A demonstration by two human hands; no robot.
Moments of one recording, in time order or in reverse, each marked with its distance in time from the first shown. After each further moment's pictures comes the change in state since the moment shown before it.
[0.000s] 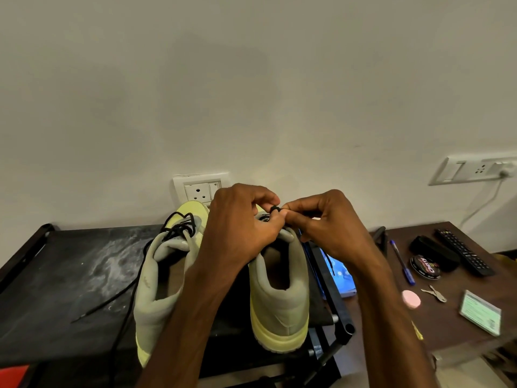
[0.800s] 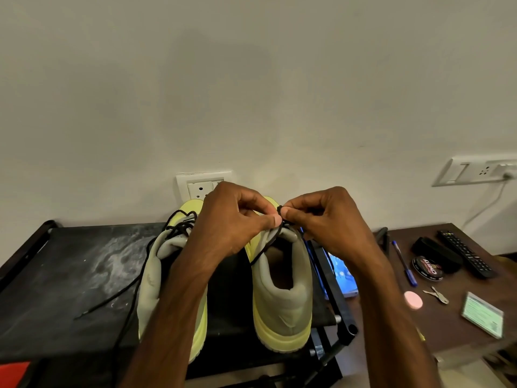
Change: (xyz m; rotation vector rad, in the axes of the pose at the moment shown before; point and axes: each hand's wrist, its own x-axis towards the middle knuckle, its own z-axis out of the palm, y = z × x) left_hand 0.003 -0.009 -0.021 -0.190 -0.242 -0.265; right_hand 0.002 -0.006 0.005 -0.003 0.047 0.042
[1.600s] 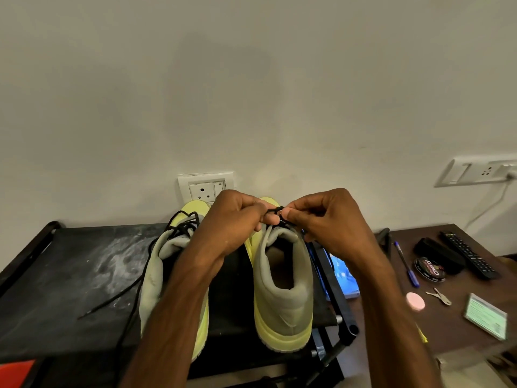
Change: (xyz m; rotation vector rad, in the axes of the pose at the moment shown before) left_hand -0.002 0.006 0.002 -0.253 -0.074 -0.232; right_hand -0.002 -0.002 0.000 0.016 0.021 0.041
